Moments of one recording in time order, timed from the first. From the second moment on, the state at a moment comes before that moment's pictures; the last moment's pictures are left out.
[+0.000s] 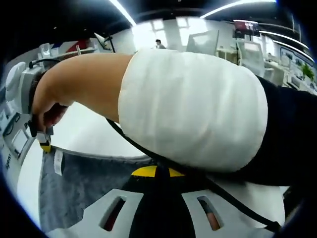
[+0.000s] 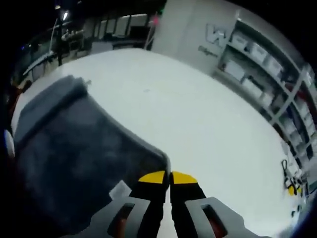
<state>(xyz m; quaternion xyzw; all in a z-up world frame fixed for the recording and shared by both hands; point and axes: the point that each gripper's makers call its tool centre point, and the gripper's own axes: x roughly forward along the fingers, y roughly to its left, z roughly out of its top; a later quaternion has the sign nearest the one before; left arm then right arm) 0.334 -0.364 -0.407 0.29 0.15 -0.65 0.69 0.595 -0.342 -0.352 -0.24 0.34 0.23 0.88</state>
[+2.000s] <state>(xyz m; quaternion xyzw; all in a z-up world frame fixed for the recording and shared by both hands) 0.317 -0.373 -0.398 0.19 0.14 -0.73 0.64 0.588 -0.387 -0.329 -0.27 0.31 0.18 0.89</state>
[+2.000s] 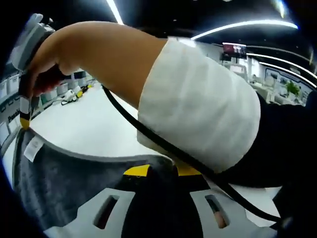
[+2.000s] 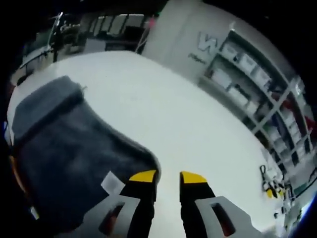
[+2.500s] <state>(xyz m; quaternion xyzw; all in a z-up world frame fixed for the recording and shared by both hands) 0.311 -0.371 -0.395 0.18 0.15 -0.73 0.64 0.577 -0.370 -0.352 -0.22 0.34 0.25 0.88</state>
